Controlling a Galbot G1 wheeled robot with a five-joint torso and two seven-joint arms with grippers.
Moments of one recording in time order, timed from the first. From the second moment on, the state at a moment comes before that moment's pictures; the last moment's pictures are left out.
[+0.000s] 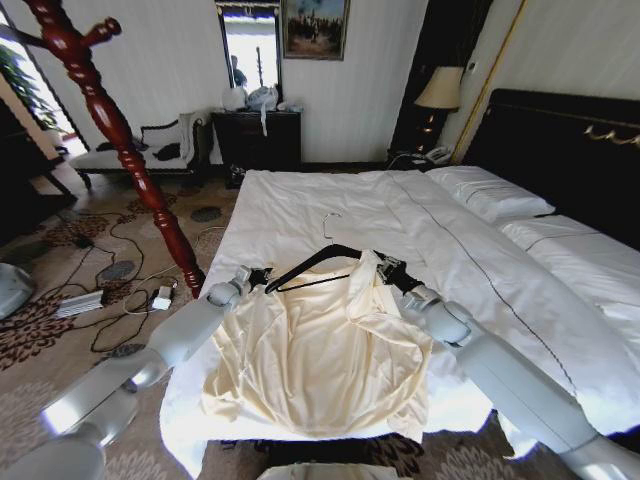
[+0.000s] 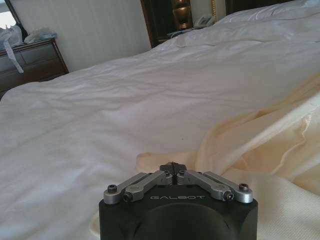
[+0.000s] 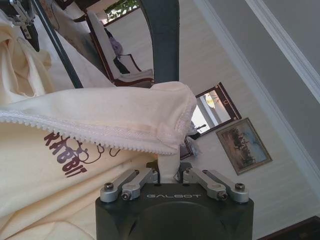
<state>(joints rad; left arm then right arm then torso) 0.32 -1.03 0.40 -1.00 -0.61 0.06 0.15 -0.84 0.75 0.10 1.69 -0.28 0.03 -0.01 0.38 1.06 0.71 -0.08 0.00</state>
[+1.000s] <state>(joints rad) 0.37 -1.00 0.40 -1.05 -0.46 0.03 0.07 -0.85 0.77 0.10 1.68 -0.30 0.03 -0.01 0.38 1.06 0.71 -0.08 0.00</state>
